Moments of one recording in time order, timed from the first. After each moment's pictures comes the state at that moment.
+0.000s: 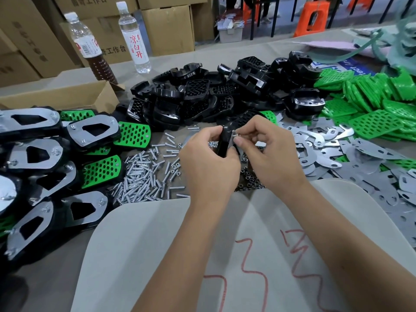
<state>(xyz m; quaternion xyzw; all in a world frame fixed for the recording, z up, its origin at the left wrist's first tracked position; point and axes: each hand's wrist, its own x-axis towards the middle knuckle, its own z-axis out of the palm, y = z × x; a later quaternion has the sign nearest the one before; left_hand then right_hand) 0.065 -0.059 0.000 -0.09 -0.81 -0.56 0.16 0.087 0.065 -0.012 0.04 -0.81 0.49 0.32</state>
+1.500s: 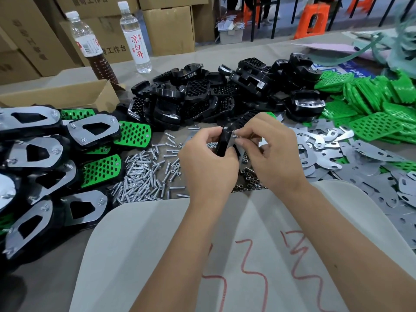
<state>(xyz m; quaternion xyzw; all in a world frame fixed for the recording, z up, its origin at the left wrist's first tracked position) 0.062 -0.060 -0.001 -0.08 -0.80 -0.58 0.15 0.082 0.072 -0.015 0.07 -0.84 0.40 0.37</state>
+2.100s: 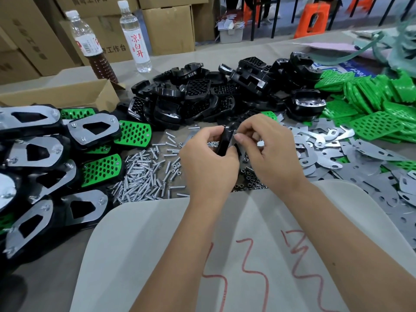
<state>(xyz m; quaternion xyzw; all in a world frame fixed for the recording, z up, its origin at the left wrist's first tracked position) 0.061 -0.061 -0.001 -0.08 -0.80 -0.58 0.13 0.080 0.070 -0.014 0.07 -0.86 0.35 0.37</state>
